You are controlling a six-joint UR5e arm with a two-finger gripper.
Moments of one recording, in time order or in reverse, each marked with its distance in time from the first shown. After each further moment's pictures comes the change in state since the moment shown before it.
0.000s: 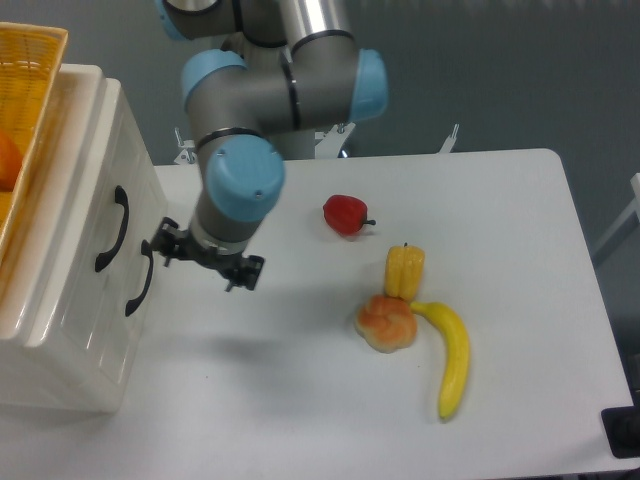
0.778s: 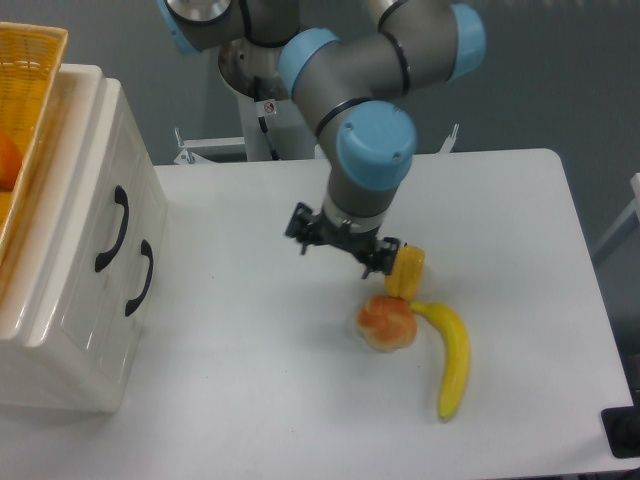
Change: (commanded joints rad) arm 0.204 0.034 0.034 0.003 0.262 0.484
